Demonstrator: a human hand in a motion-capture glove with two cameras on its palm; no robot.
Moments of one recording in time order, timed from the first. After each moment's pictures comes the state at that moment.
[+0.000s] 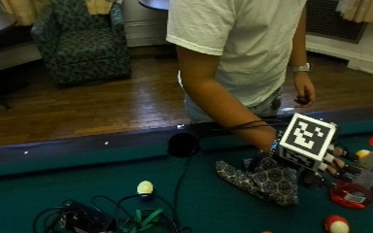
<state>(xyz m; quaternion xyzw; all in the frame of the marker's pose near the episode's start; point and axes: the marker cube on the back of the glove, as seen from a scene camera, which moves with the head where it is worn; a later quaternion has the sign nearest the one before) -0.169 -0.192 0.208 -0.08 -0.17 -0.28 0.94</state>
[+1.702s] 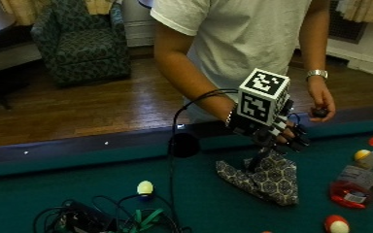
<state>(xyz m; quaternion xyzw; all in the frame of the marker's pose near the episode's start) -0.093 -0.107 0.140 -0.04 0.00 -0.29 0.96</state>
